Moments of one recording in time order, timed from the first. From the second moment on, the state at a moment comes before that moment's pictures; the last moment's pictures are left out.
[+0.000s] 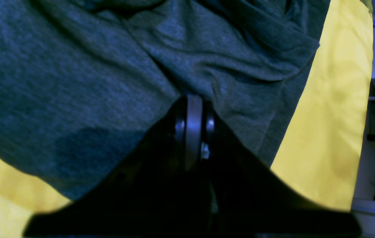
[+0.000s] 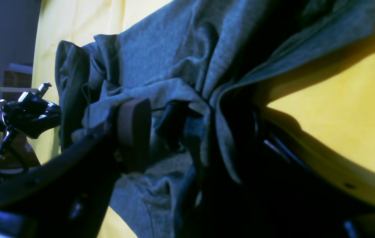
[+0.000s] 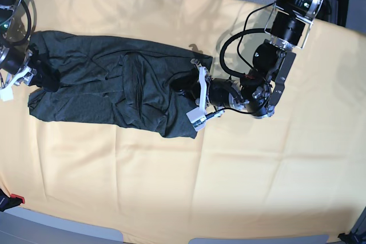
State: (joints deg) left arm -17.8 -15.6 25.2 77.7 -51.3 -43.9 60.0; right arm -2.9 30.4 27.2 61.8 73.1 42.9 -72.3
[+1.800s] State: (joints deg) left arm -17.9 -19.8 2.8 77.6 -70.2 -43.7 67.5; right arm -0.4 37.4 38.9 68.3 60.8 41.8 -79.7
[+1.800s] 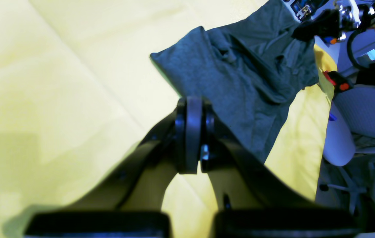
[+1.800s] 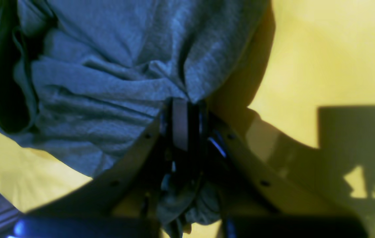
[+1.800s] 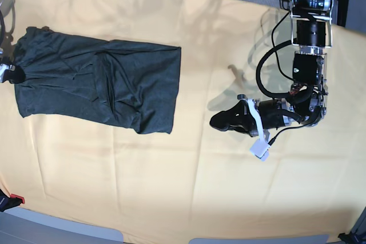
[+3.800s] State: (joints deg) left arm -15.1 -19.6 2.8 77.6 -70.2 -43.7 67.5; right arm 14.2 8.7 6.1 96.8 54.5 41.6 -73.5
